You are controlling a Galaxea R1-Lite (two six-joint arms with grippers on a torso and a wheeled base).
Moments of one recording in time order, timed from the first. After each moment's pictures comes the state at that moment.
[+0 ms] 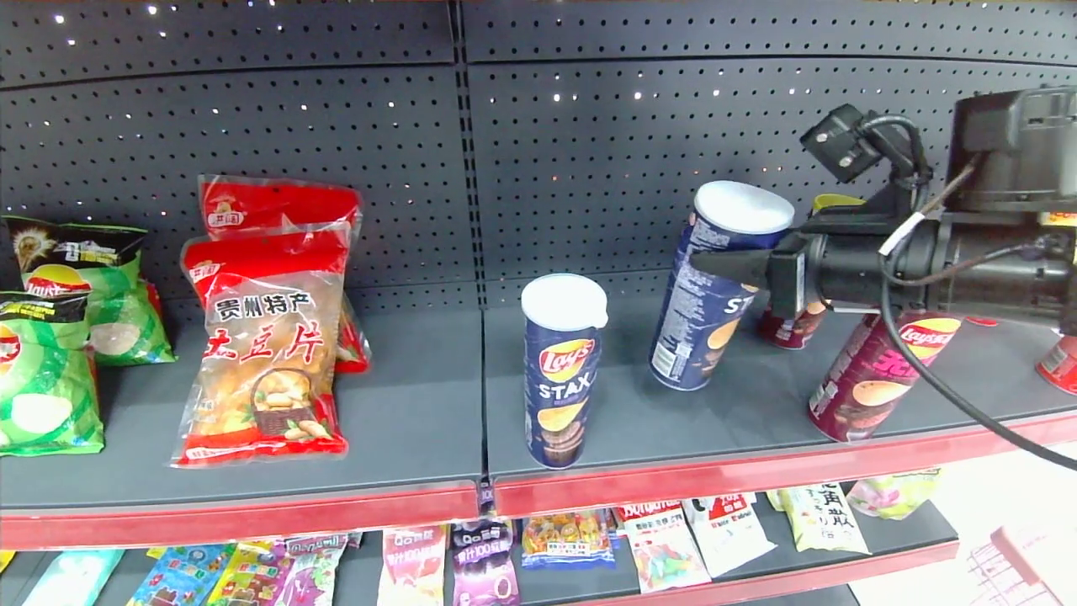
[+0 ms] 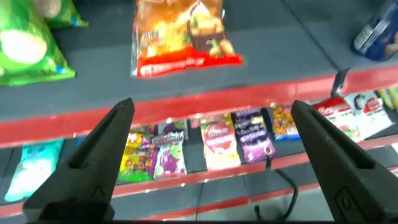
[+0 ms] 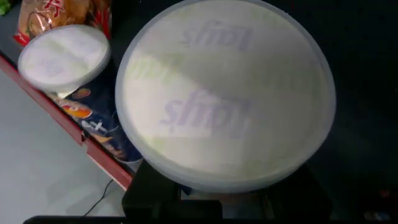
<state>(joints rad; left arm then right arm) -0.24 0.33 -0.26 0.18 0.16 -0.02 0.38 1.61 -1.11 -0.22 0.32 -0.19</state>
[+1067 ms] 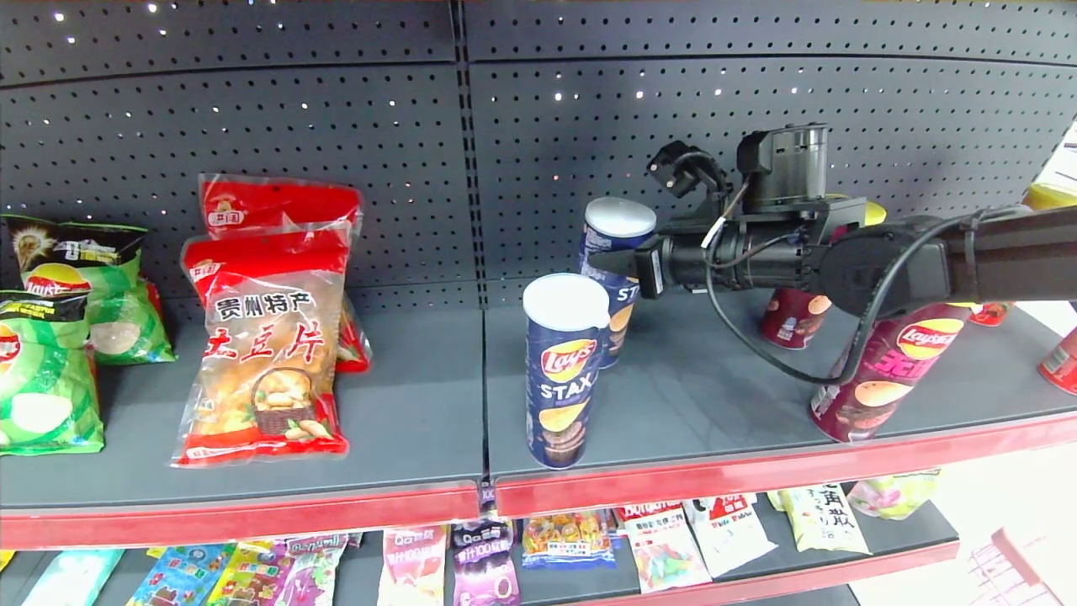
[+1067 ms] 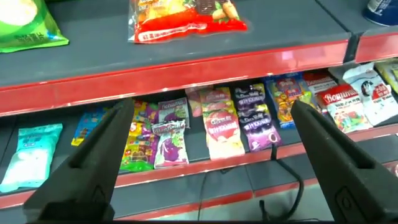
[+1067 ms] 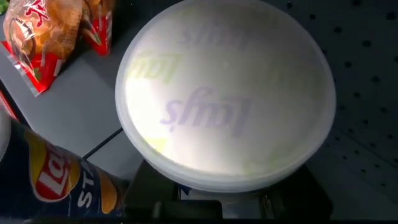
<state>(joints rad) -0.24 0.10 -0.13 0.23 0.14 0.00 0.44 1.99 -1.46 -0.23 0.39 -0.20</state>
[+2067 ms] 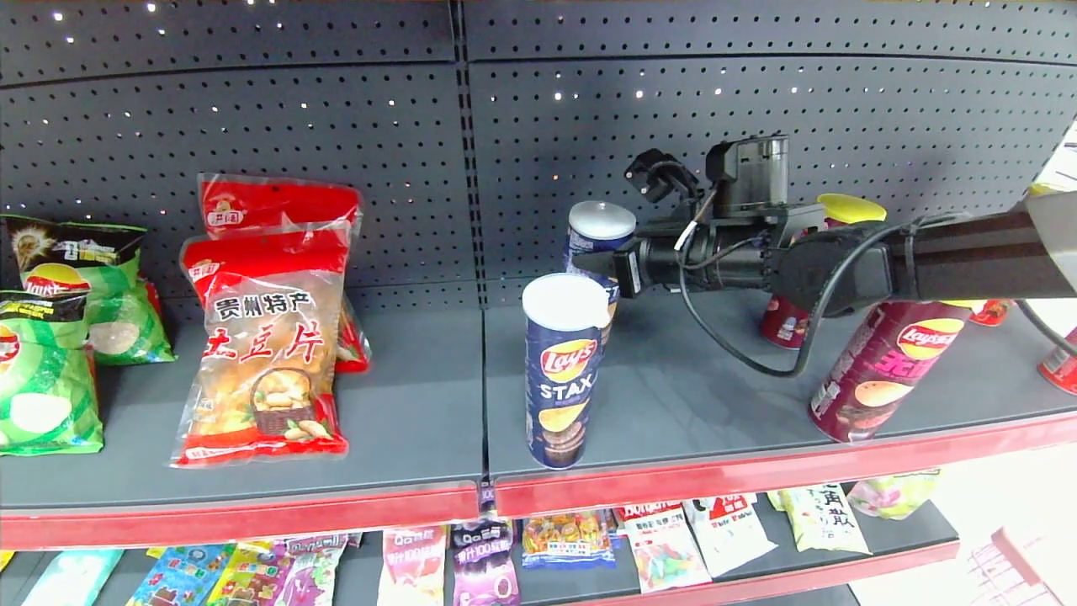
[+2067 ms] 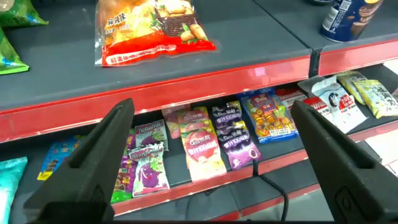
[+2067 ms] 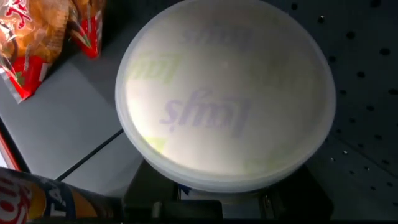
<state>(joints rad) -0.24 0.10 0.00 0.01 0.03 -0.01 0.45 2.08 -1.55 -0.23 0.38 -0.20</state>
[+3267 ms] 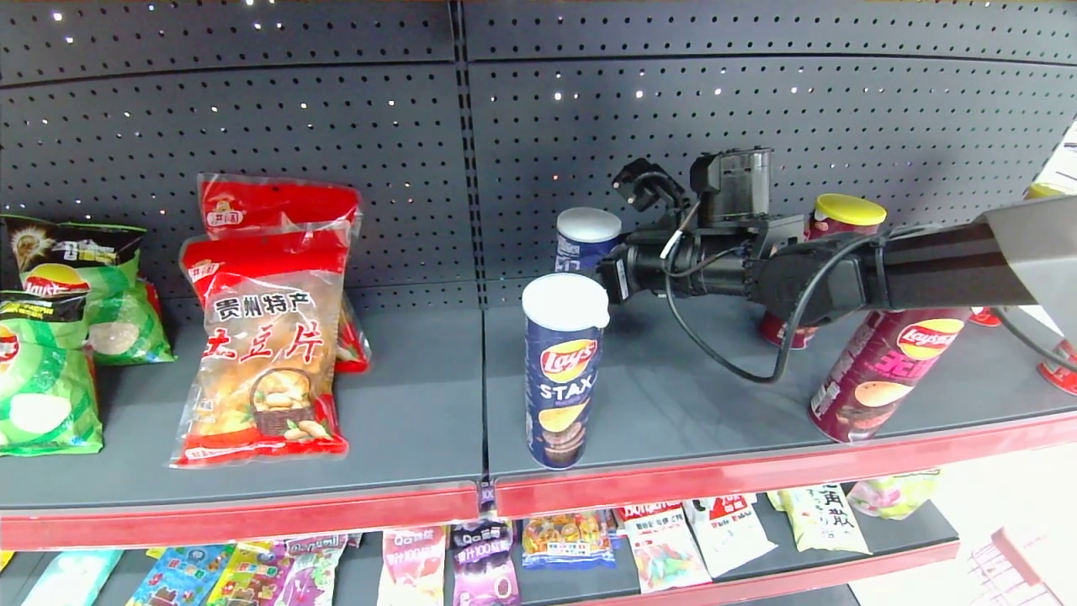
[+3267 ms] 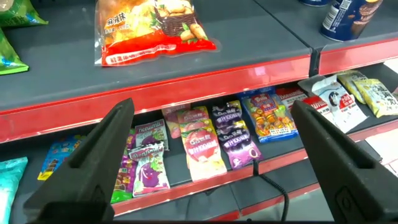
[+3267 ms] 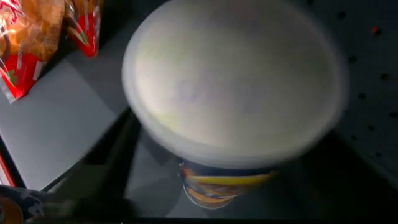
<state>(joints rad) -0.24 0.10 0.00 0.01 0.03 0.00 0.47 2.12 -1.55 -0.27 0.38 -0.20</state>
